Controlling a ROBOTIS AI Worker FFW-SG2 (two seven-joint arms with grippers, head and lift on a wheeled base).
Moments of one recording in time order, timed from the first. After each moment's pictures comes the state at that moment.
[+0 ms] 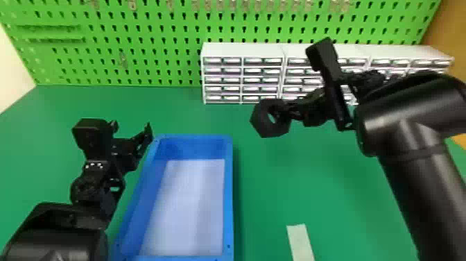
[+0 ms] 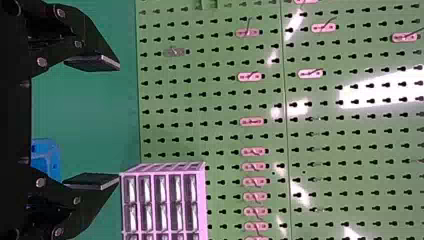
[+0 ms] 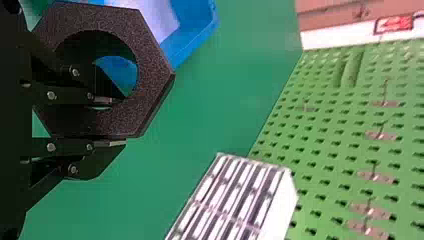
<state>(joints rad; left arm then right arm) 0.01 0.18 -0.02 -1.73 0.12 0.12 0.05 -0.55 -0.16 0.25 -1.71 0.28 1.02 0.89</state>
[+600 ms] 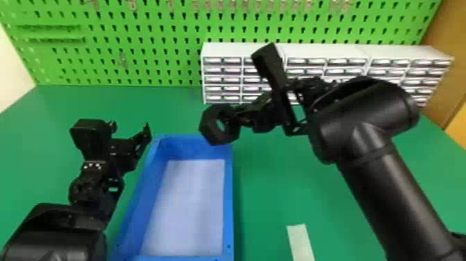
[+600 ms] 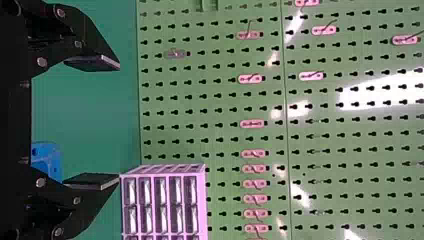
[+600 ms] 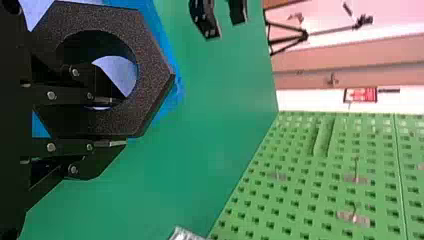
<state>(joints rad) 0.01 0.18 -0.02 -1.73 0.13 0.12 0.05 -0.59 -0.09 0.42 -1.64 0.08 0.93 0.77</state>
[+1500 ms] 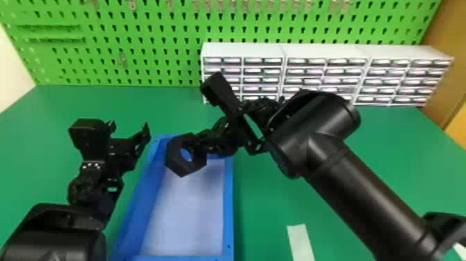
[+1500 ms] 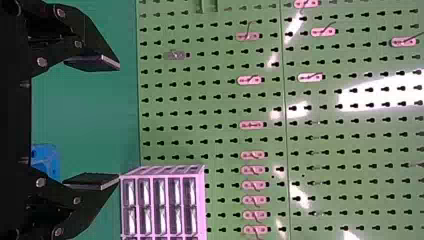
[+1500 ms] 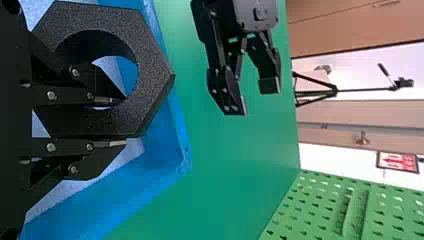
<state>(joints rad) 0.02 0.18 -0.01 -1.74 0.13 0.12 0.05 -0.68 -0.11 0.69 -1.49 -0.09 0.85 0.69</state>
